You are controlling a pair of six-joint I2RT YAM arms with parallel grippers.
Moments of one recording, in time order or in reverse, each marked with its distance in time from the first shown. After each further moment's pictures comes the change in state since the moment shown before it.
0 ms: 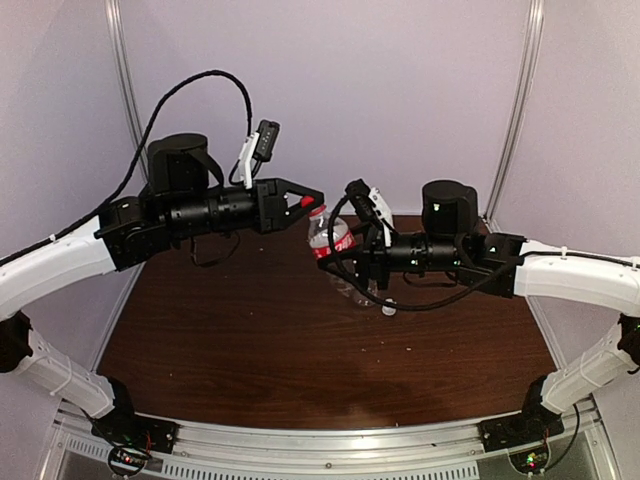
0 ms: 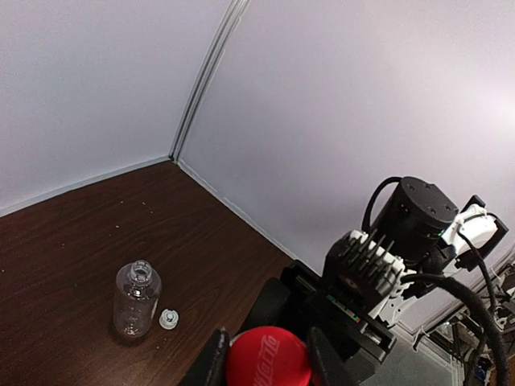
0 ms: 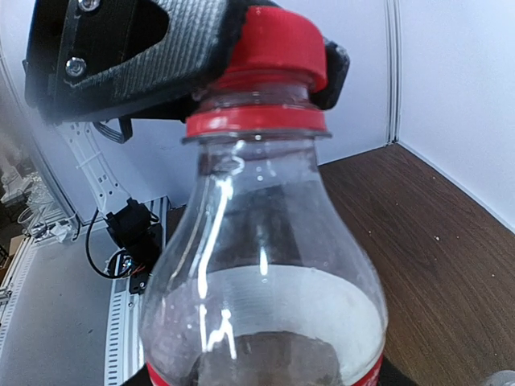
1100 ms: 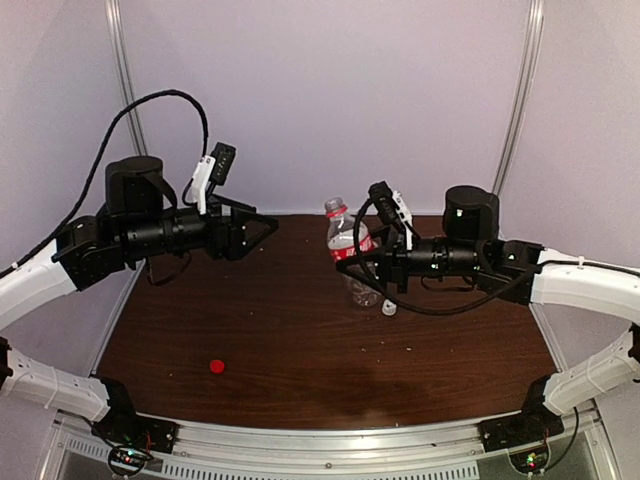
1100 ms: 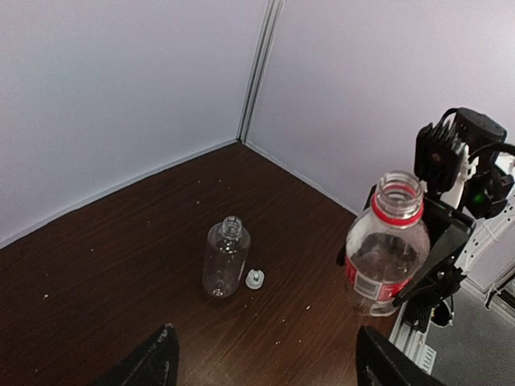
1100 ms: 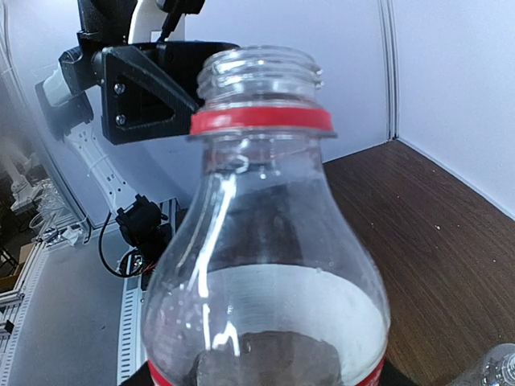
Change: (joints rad) left arm 0.077 -0.229 -0.162 -0.155 -0.067 0.214; right arm -0.035 -0.105 -0.095 0.015 -0.054 0.035
